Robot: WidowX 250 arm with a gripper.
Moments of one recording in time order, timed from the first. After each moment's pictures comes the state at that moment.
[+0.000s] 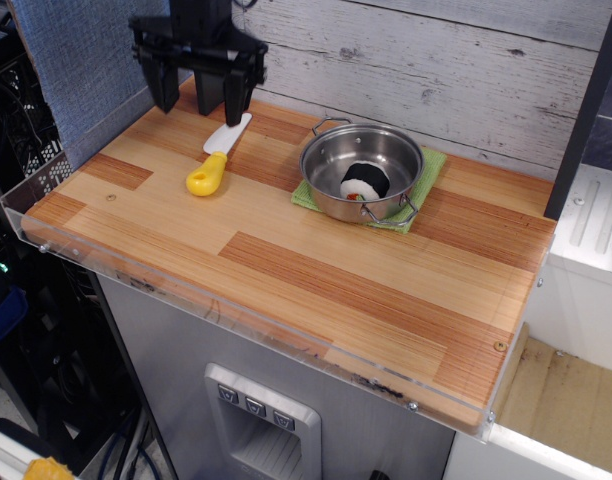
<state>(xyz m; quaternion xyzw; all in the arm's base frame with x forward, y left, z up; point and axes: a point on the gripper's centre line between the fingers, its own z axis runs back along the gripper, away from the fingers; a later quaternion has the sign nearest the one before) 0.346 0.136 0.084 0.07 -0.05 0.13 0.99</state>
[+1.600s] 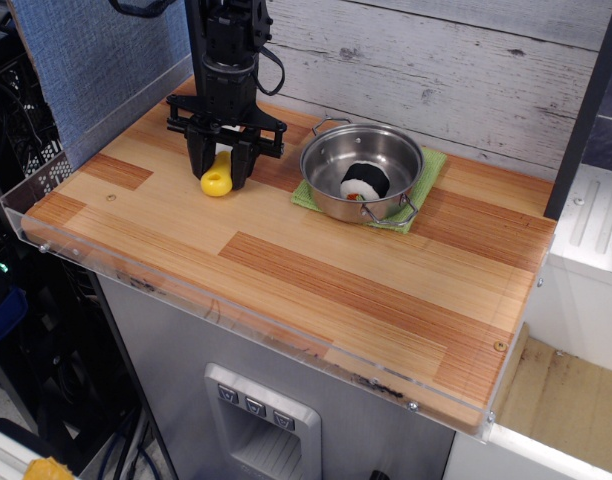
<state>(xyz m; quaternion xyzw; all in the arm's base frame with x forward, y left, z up) 0.360 0.135 0.012 0.08 0.02 0.12 0.99</state>
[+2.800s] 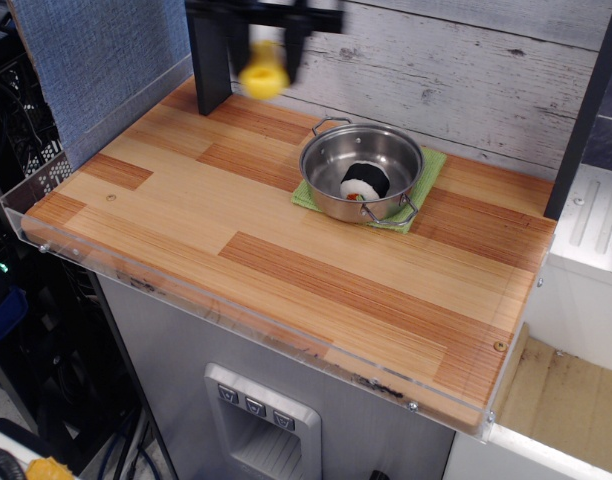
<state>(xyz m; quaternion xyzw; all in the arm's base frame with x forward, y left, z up) 0.340 0.038 0.140 0.03 -0.06 0.15 0.99</state>
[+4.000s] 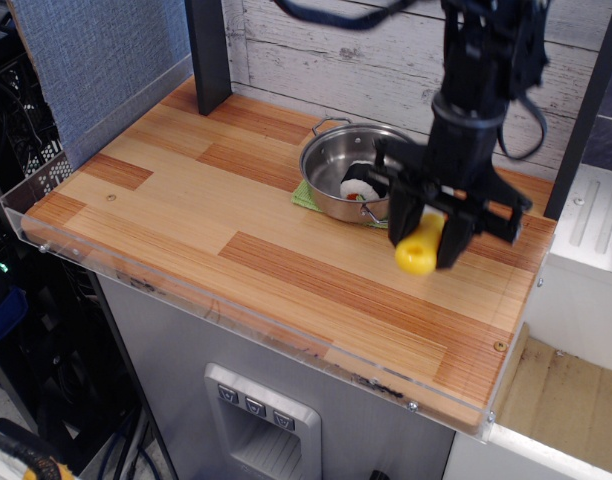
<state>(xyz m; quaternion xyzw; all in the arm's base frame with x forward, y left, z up) 0.319 -0.079 0.048 0.04 0.00 -0.05 1.00</state>
